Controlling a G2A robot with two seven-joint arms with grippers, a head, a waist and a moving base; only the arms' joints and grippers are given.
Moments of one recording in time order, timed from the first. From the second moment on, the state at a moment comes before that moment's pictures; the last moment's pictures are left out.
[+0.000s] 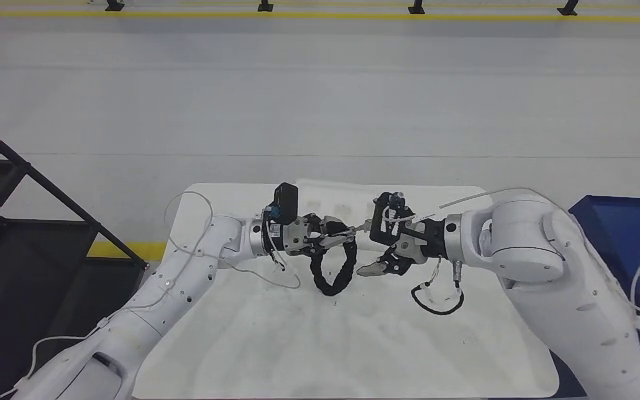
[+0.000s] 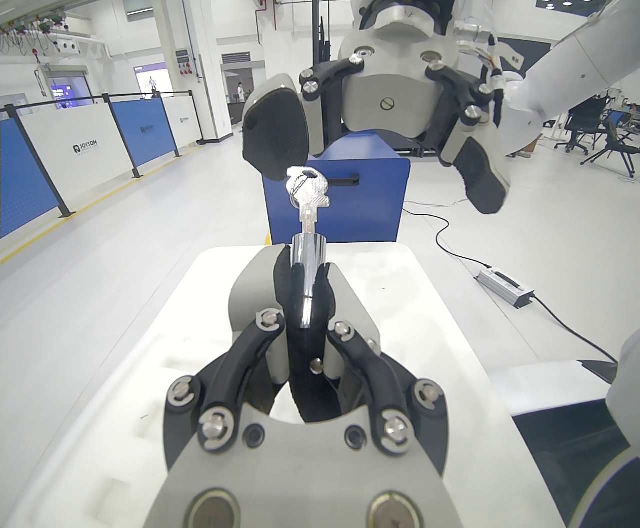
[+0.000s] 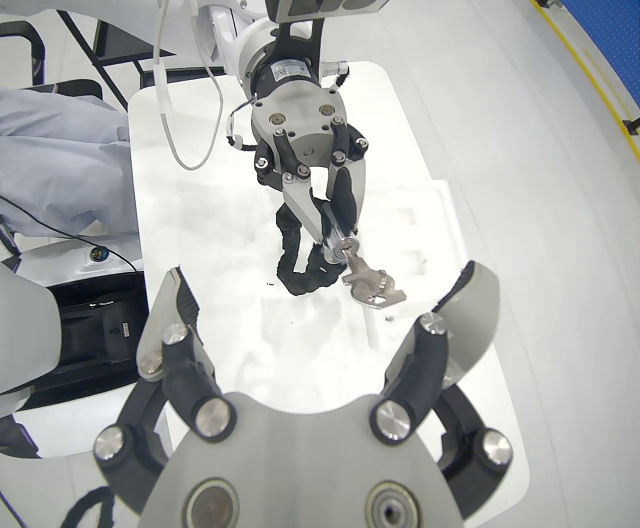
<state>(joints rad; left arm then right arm) 0.76 -1.08 -0.71 -1.19 1.14 -1.01 0.50 -0.89 -0.95 1.10 -1.93 -0.49 -0.67 1.08</state>
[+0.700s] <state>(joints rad) 0.71 -1.02 -0.59 -1.21 1.04 -1.01 0.50 -0.89 -0.94 1.07 -1.95 -0.62 -0.68 1.03</state>
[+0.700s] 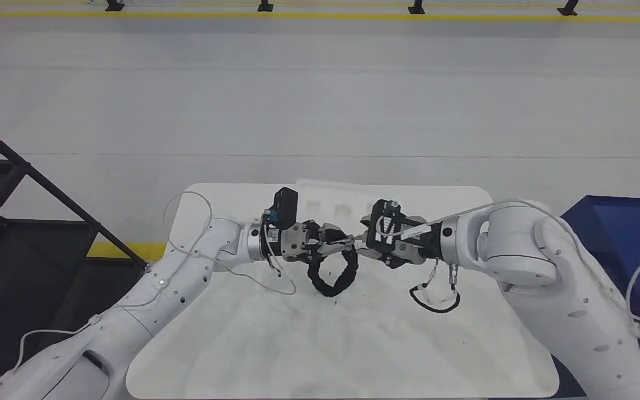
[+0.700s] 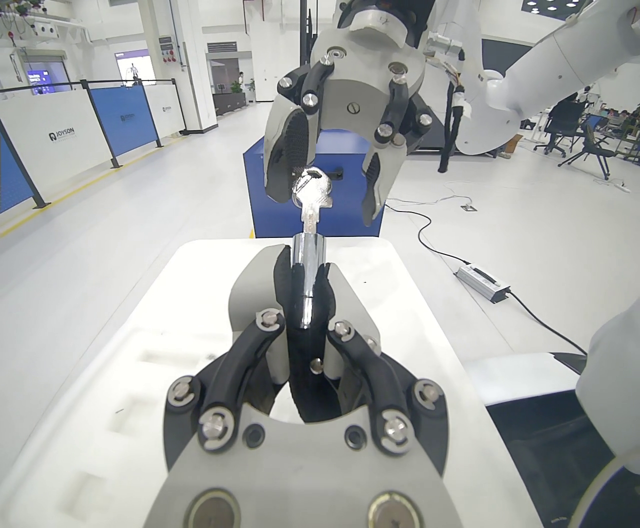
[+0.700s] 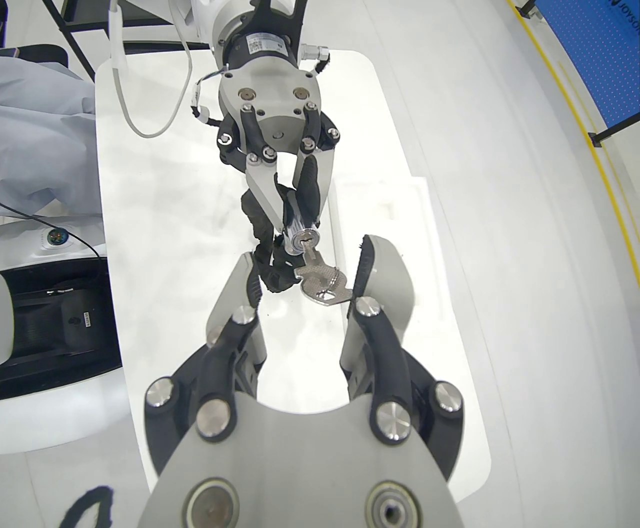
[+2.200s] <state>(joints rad) 0.65 -1.00 -0.50 -1.25 1.05 -1.01 0.52 -0.88 -0.95 1.04 -1.92 -0.27 -0.08 1.11</state>
